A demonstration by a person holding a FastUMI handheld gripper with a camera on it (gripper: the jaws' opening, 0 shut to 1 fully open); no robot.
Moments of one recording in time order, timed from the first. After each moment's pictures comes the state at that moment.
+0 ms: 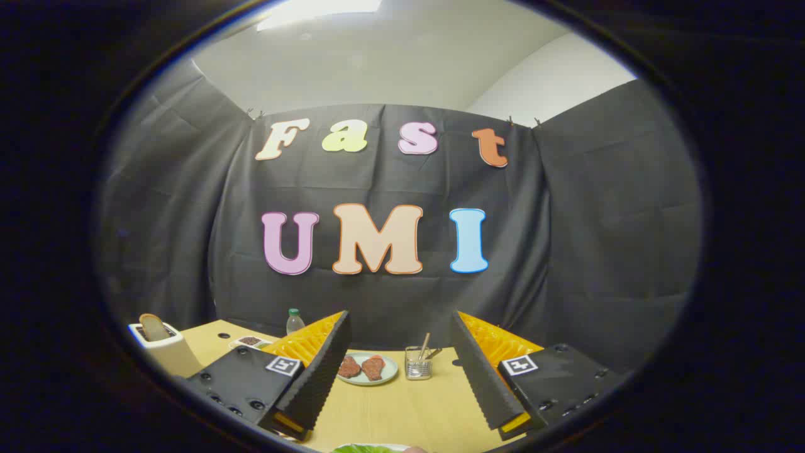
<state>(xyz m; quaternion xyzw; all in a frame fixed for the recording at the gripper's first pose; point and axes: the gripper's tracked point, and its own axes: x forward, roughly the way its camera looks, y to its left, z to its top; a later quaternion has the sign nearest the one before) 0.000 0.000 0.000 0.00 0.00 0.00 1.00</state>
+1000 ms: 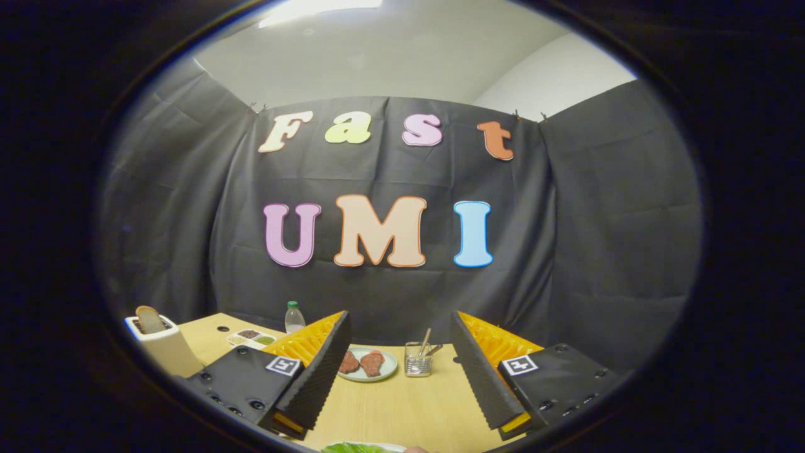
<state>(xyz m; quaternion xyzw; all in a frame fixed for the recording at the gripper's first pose) 0.013 -0.003 -0.015 -0.01 0.02 0.01 1.00</state>
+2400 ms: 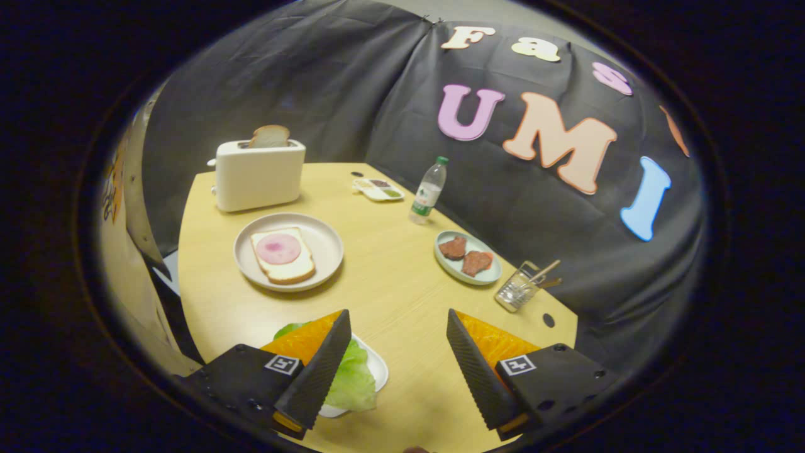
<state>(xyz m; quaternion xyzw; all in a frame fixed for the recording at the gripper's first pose) -0.039 0.023 -0.224 -0.23 0.25 0.41 0.85</state>
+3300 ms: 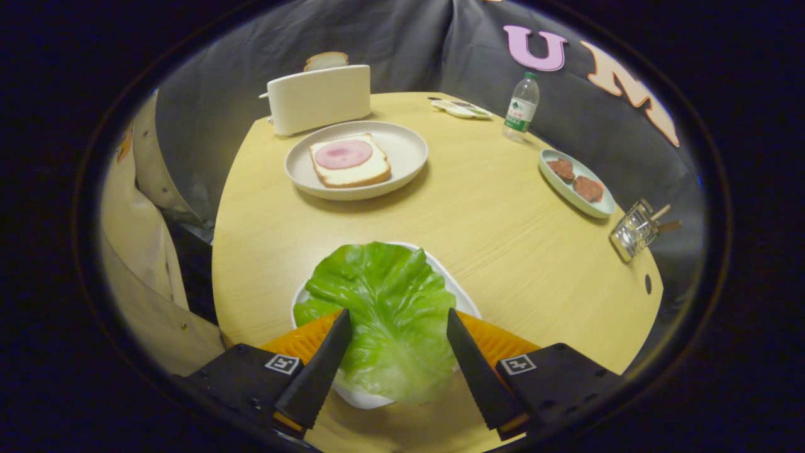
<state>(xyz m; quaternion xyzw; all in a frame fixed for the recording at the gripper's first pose) -0.108 0.025 -0.354 -0.23 0.41 0.52 0.71</state>
